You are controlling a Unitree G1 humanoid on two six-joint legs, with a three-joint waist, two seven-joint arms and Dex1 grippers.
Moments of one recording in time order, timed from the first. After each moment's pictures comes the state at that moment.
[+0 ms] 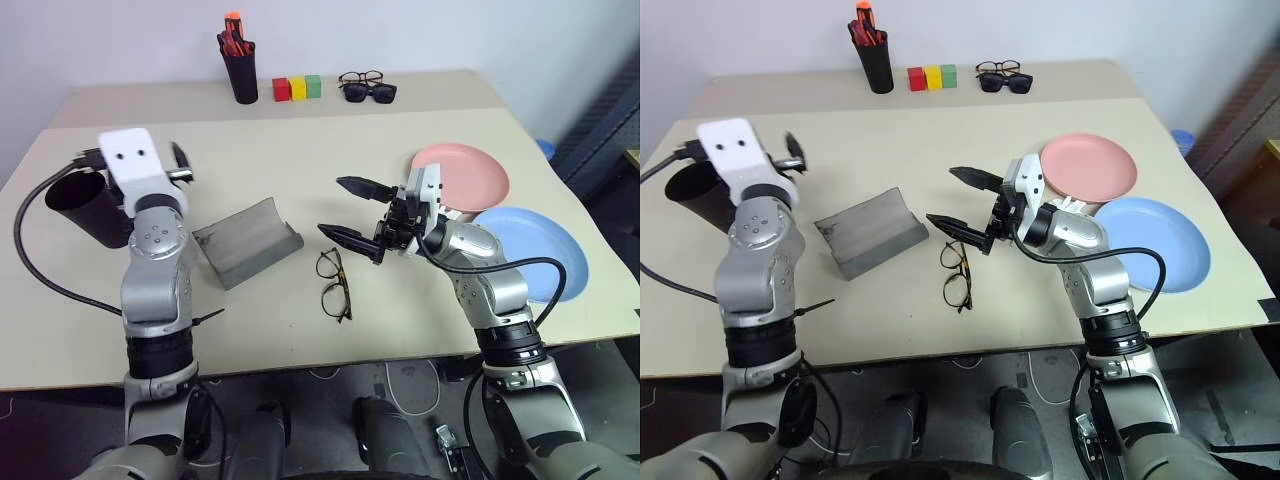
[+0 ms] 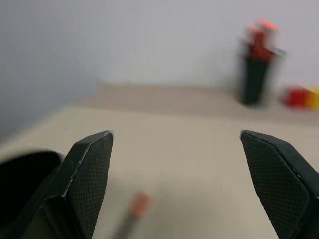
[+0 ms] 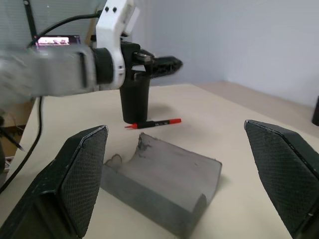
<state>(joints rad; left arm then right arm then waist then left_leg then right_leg) -0.55 0.19 0.22 -0.44 -0.10 0.91 0.26 -0.56 -0.35 0.06 0.02 0.47 0.19 0.99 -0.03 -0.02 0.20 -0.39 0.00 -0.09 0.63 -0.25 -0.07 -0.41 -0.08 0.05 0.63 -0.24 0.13</state>
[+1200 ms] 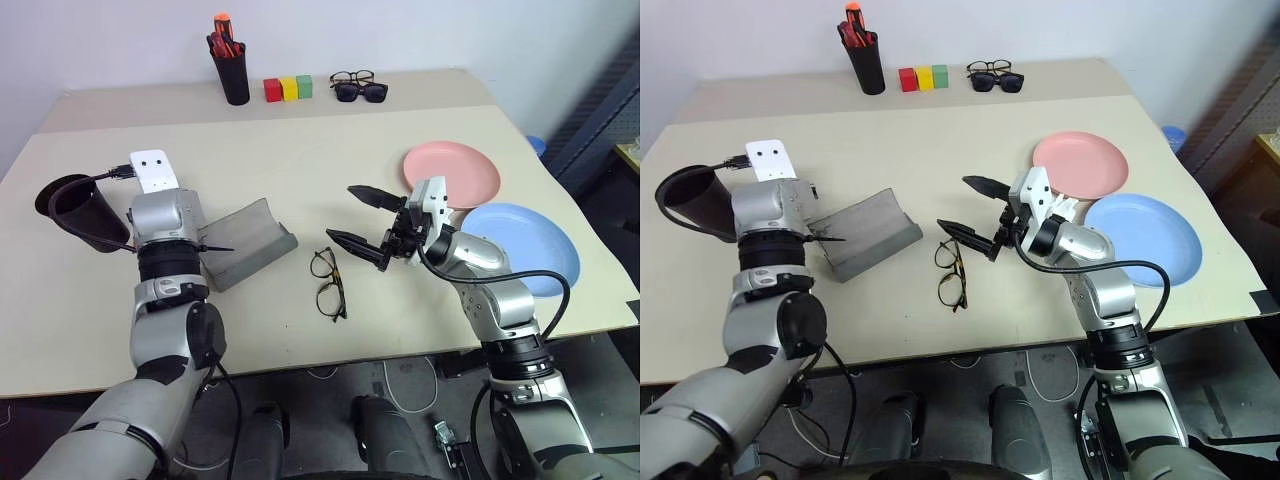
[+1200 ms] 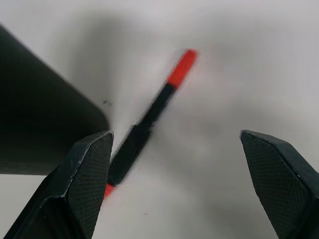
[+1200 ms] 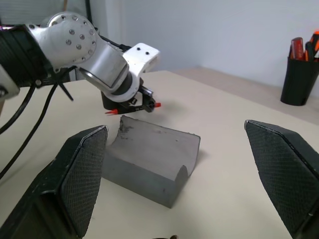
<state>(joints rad) -1.04 0.24 0.47 0.56 0.09 1.01 0.54 -0.48 -0.36 0.06 -0.03 0.45 0.19 0.91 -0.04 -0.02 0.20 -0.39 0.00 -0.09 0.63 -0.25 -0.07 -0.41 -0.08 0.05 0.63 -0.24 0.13</state>
